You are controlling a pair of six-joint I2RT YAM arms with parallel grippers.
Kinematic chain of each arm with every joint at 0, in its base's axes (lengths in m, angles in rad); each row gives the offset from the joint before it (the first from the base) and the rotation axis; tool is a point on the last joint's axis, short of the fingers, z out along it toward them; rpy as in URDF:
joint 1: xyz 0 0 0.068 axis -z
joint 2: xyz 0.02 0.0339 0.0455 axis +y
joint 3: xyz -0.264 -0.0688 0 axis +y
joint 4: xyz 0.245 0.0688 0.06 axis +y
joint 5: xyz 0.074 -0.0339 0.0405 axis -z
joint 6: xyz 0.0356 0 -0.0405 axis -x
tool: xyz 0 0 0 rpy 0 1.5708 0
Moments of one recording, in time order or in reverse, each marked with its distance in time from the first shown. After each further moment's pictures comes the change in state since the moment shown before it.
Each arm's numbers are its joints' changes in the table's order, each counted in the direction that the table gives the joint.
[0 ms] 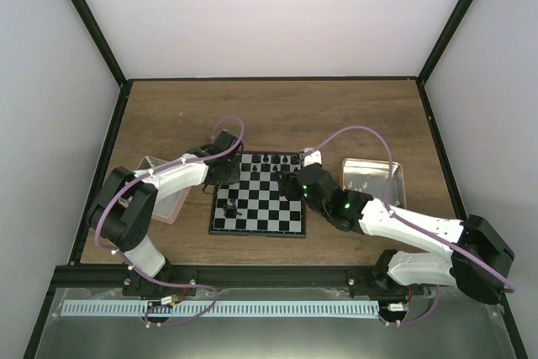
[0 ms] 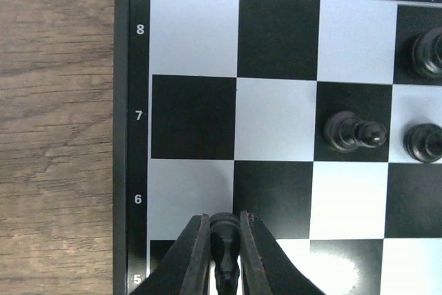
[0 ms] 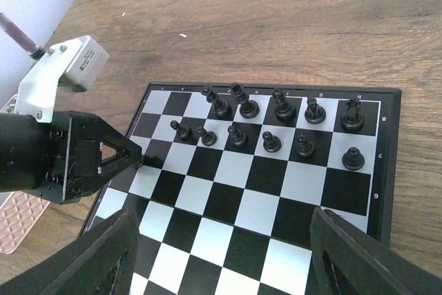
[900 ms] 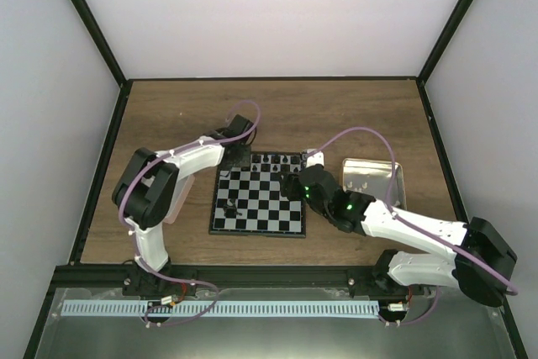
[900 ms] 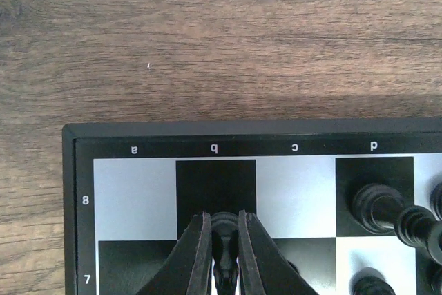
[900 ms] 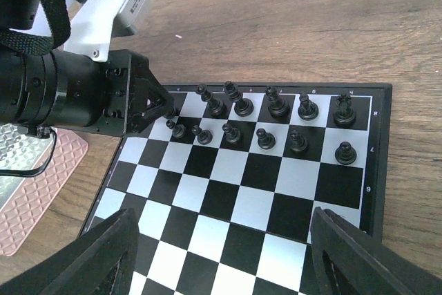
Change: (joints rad) left arm 0.000 0.212 -0.258 0.014 -0.073 -0.078; right arm 0.000 -0.024 0.013 0.013 0.007 -0.021
